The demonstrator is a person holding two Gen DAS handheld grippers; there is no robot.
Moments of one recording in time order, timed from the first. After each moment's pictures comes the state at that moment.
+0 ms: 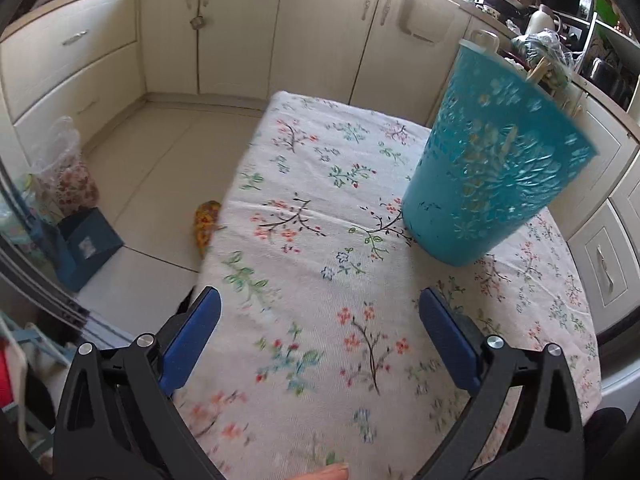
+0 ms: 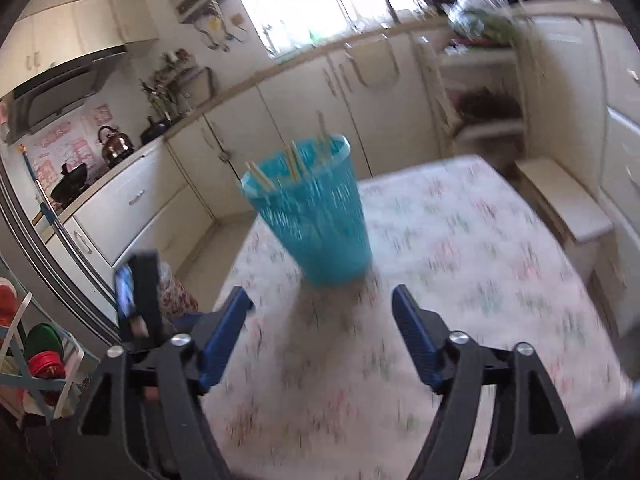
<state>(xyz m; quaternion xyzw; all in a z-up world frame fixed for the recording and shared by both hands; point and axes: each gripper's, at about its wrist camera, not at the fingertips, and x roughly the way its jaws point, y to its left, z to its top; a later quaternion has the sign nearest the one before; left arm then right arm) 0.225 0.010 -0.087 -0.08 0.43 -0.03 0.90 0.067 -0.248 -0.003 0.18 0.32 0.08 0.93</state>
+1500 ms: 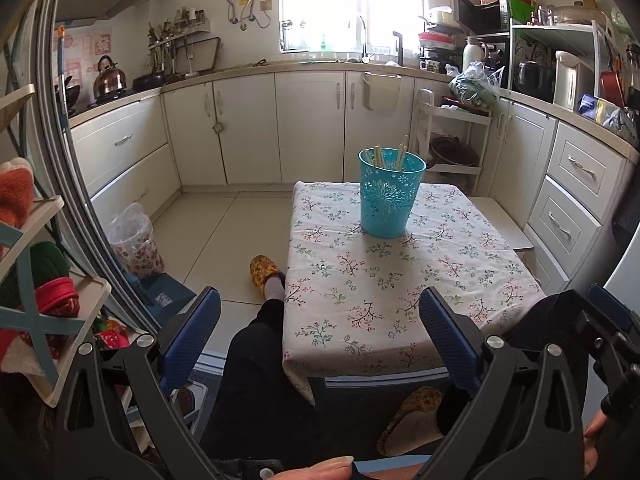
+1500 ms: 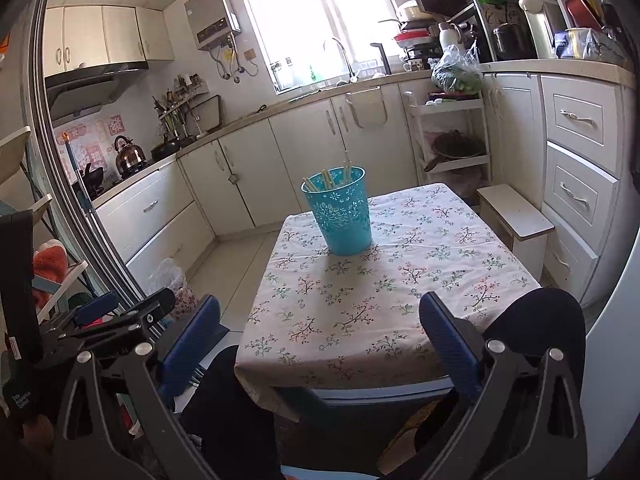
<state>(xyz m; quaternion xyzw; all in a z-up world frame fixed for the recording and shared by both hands) -0.070 0.028 0.080 0.01 0.30 -0.03 0.95 -0.126 -0.194 0.068 0.14 0.25 0.05 0.96</state>
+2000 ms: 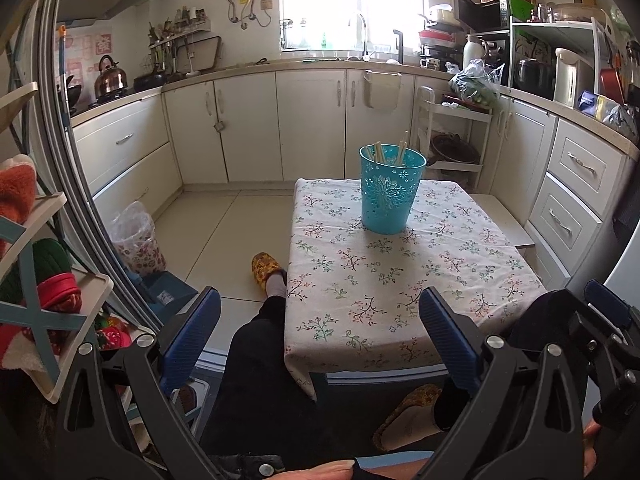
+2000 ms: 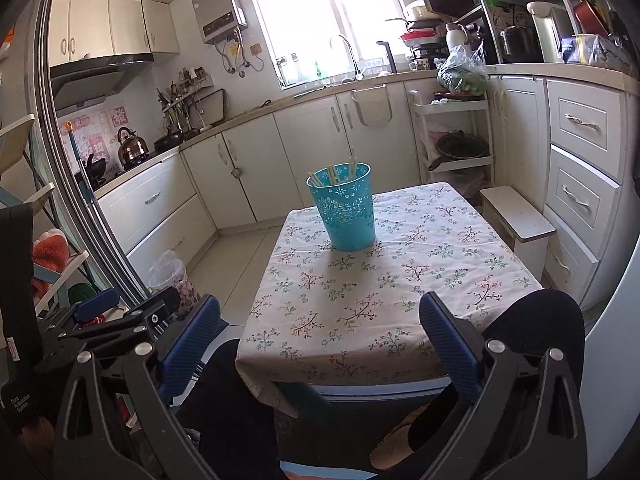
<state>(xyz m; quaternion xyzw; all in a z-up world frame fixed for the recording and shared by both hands) -0.076 0.026 0.076 0.02 0.30 -0.02 0.95 -0.129 -0.187 0.067 0.13 0.25 0.05 0.96</state>
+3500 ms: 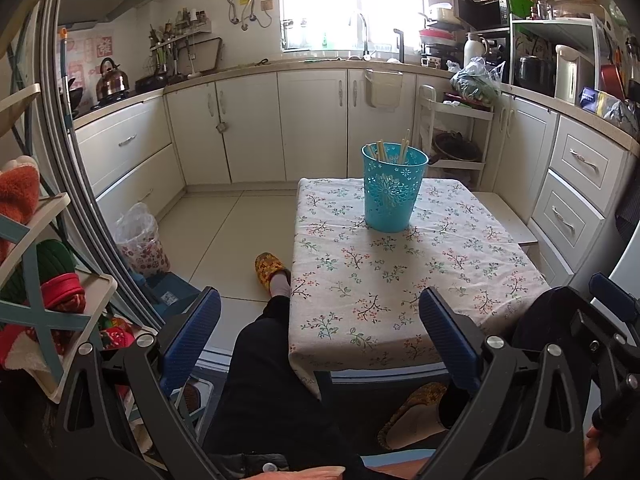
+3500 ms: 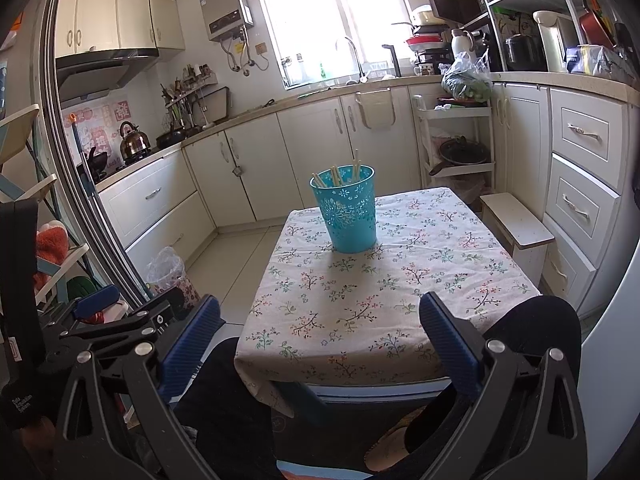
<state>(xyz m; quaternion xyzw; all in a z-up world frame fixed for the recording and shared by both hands) -0.079 0.026 0.074 0.03 0.30 -0.02 0.95 -0.128 -0.192 0.070 0.12 0.25 0.06 0.96</state>
